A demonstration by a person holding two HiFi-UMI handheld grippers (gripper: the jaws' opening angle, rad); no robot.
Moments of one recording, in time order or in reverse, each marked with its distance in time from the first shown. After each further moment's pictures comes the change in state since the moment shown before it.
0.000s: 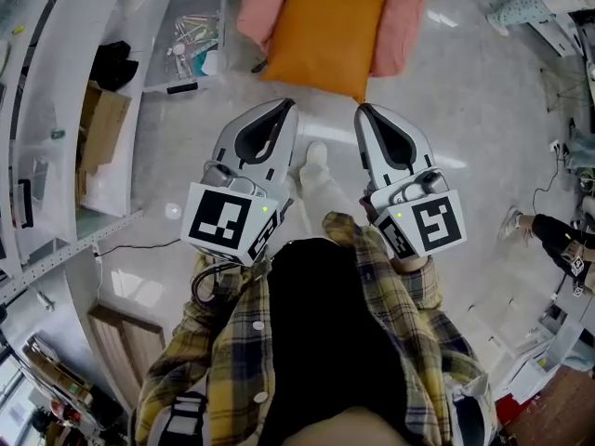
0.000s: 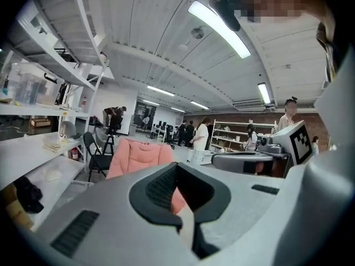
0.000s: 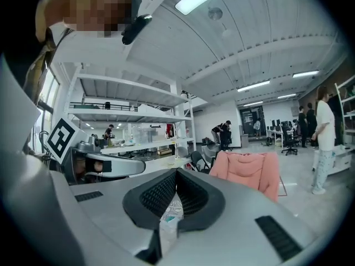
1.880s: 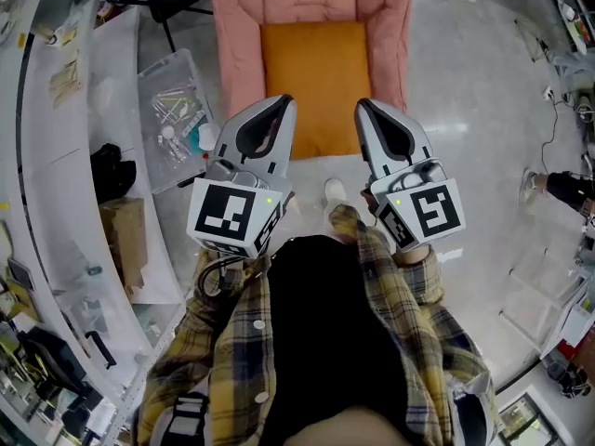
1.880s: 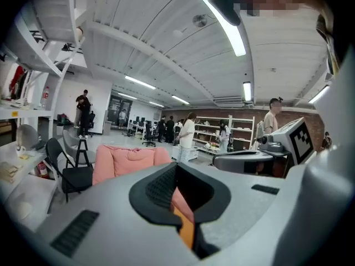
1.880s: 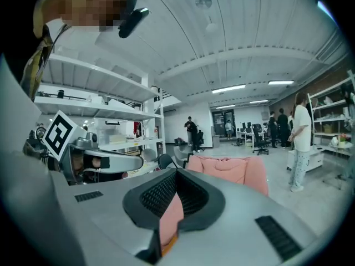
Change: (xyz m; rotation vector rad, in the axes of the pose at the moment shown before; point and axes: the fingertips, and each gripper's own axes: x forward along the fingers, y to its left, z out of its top) left arm 0.222 0.174 0.082 0.095 0.061 -0.278; right arm 0.217 -0.154 0.031 0.032 0.024 -0.331
